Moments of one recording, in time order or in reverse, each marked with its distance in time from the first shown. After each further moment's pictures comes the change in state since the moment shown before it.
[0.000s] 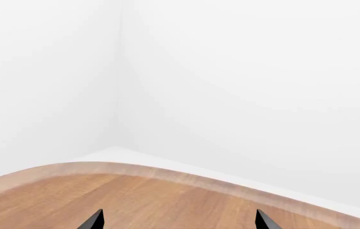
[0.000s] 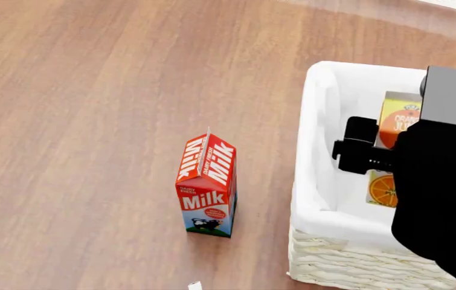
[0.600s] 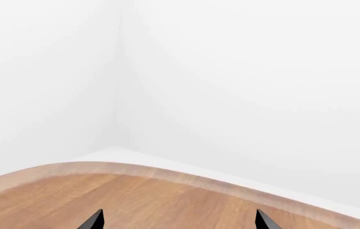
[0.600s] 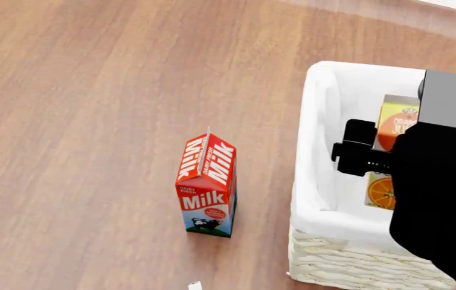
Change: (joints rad) left arm 0.002 -0.008 -0.001 0.003 -0.009 0.006 -0.007; right arm -0.003 -0.012 -0.006 0.028 -0.012 -0.011 -0.015
